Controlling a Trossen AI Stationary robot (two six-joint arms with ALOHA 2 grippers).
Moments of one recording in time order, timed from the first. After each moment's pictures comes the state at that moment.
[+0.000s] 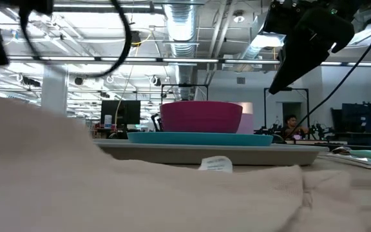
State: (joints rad) left arm -0.78 1.76 1.13 -0.60 -0.31 -1.31; right arm 0.29 1.33 0.83 -0.51 0.34 0.31
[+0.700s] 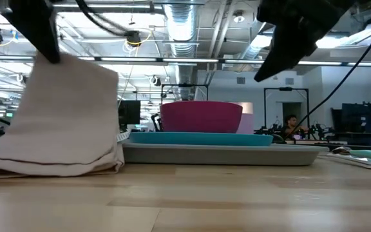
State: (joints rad) left arm -0.63 1.75 1.40 -1.52 -0.56 -1.08; right arm 0.29 1.33 0.83 -0.37 0.34 0.31
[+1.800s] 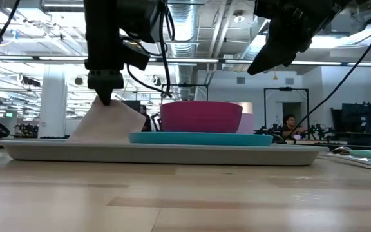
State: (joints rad) left arm -0.09 1.75 1.26 -1.28 -0.61 -0.57; right arm 0.29 1.33 0.83 -0.30 0.34 0.31
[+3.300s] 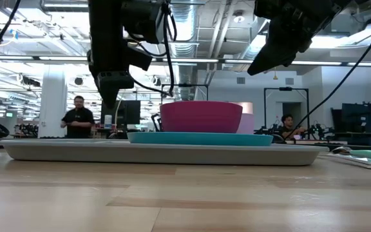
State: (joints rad) left arm -0.06 1.75 1.26 -1.23 -0.58 -0.66; right arm 0.28 1.33 0.83 -0.30 0.34 0.31
